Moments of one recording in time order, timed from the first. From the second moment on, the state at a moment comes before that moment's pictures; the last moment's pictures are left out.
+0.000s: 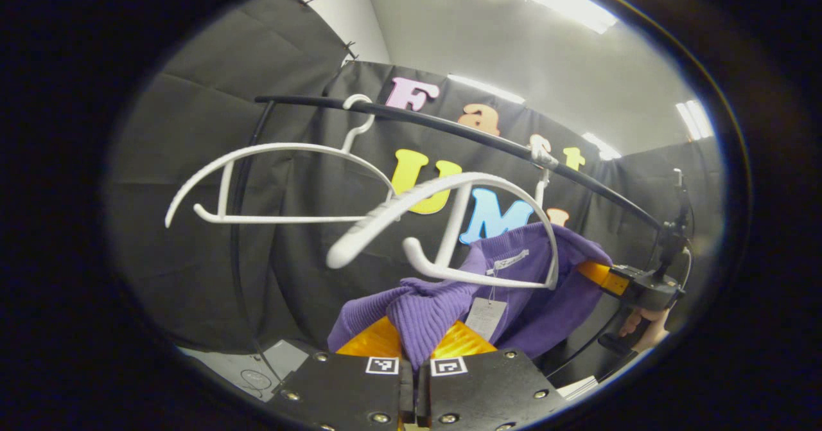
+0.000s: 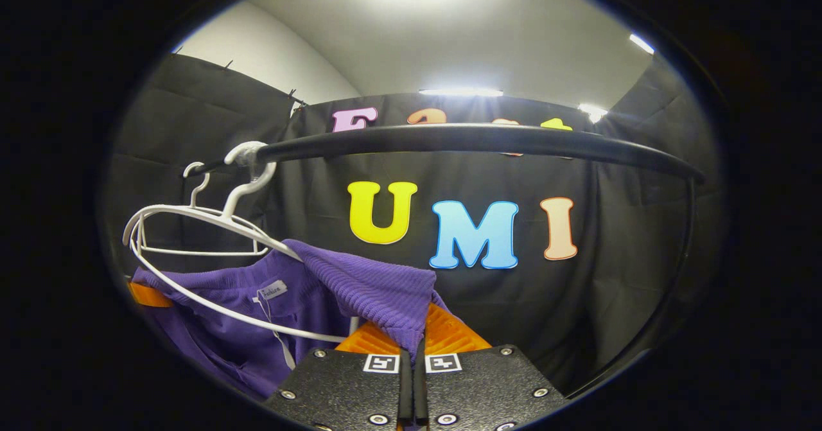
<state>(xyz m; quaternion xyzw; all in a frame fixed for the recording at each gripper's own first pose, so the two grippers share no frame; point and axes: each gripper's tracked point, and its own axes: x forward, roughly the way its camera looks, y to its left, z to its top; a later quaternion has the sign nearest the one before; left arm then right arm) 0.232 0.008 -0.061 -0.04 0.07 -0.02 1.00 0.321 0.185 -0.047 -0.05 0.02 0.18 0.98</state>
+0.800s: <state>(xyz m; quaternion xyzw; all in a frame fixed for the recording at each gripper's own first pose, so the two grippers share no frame) 0.296 -0.112 -0.108 -0.02 0.11 0.01 0.99 0.390 0.122 -0.109 -0.03 0.07 0.21 0.97</state>
